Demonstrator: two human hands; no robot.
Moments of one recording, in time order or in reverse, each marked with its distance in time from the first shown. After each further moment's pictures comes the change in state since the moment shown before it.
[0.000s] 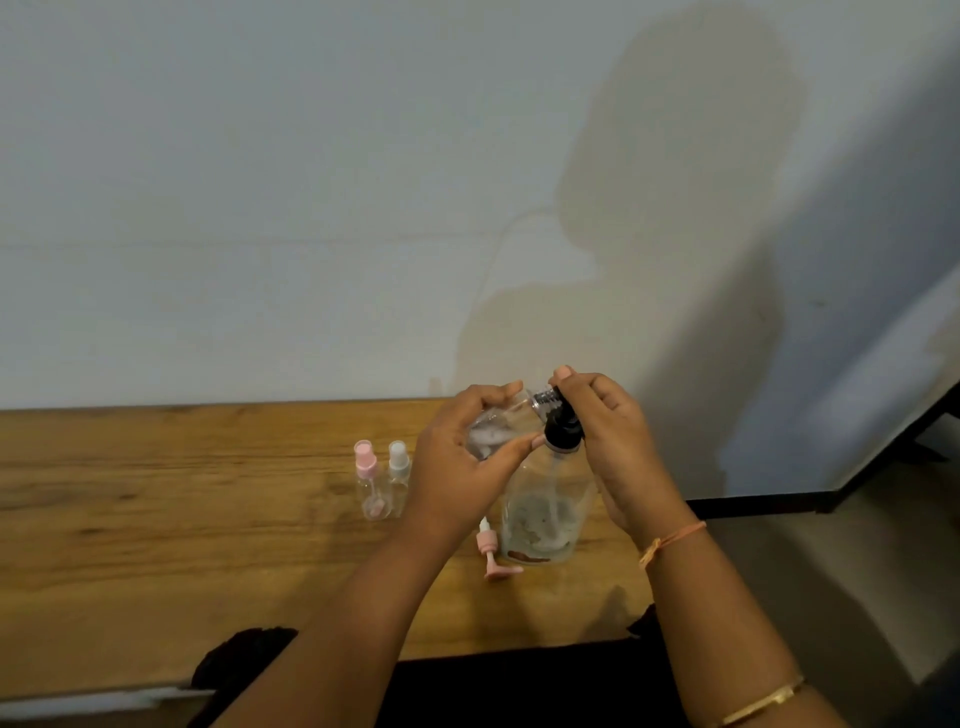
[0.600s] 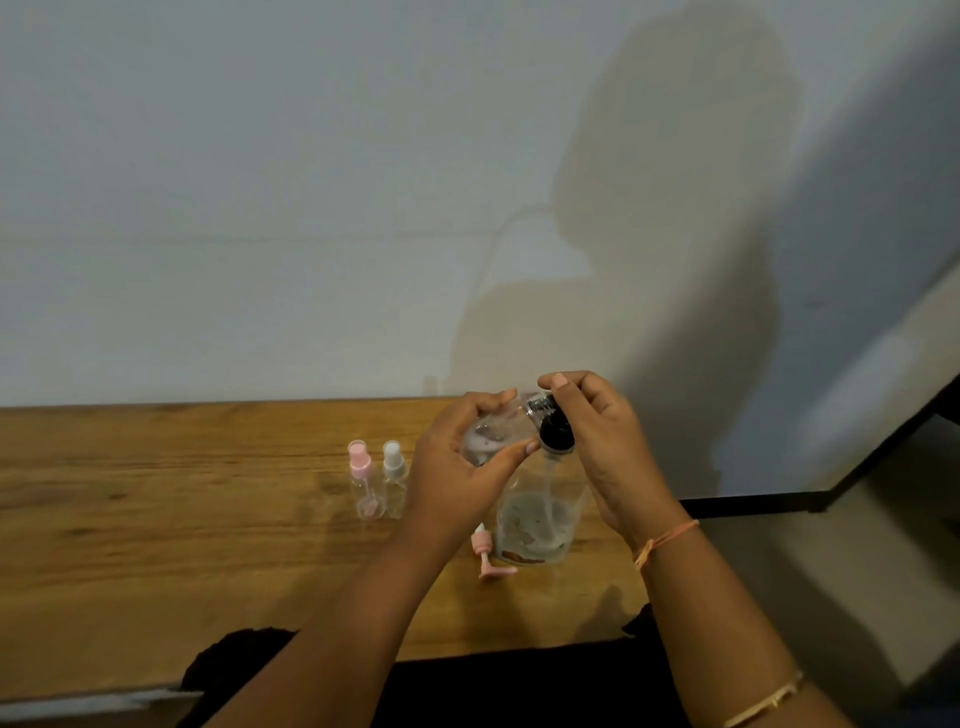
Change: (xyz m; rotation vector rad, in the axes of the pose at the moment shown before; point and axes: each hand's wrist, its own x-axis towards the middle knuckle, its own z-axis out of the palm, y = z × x) left_hand -0.004 -0.004 0.003 -0.041 0.005 -0.049; right_hand -0.001 -0.002 0.002 -0.048 -0.011 -0.011
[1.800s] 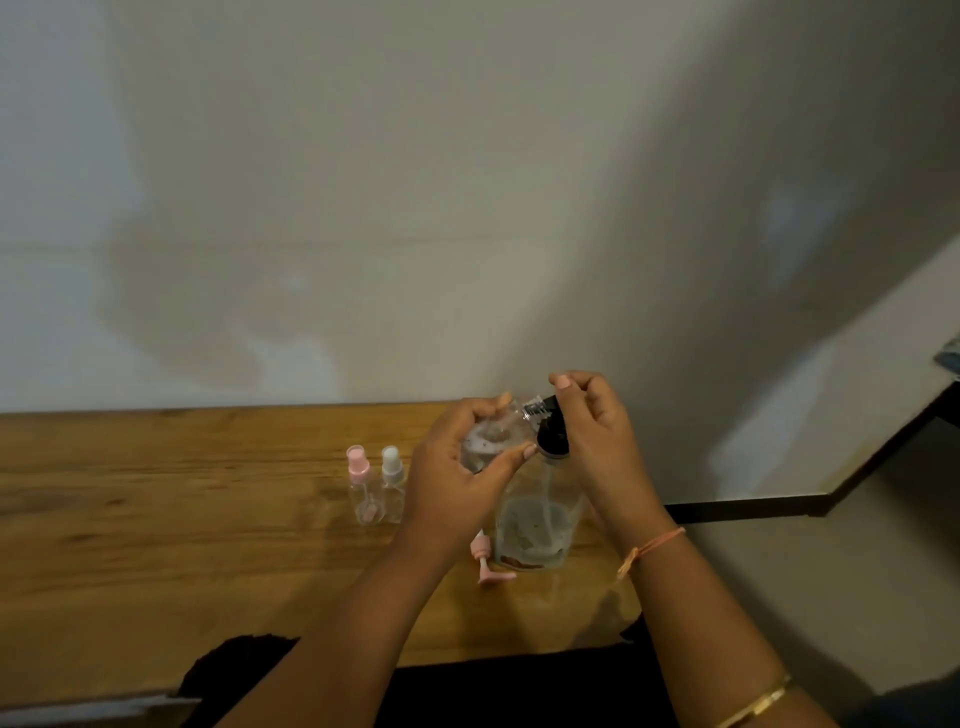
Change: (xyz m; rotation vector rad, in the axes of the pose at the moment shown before) left_hand -0.002 0.000 0.002 0.053 0.021 0.027; right_hand 0.003 0.006 0.004 -0.020 0.071 -0.077
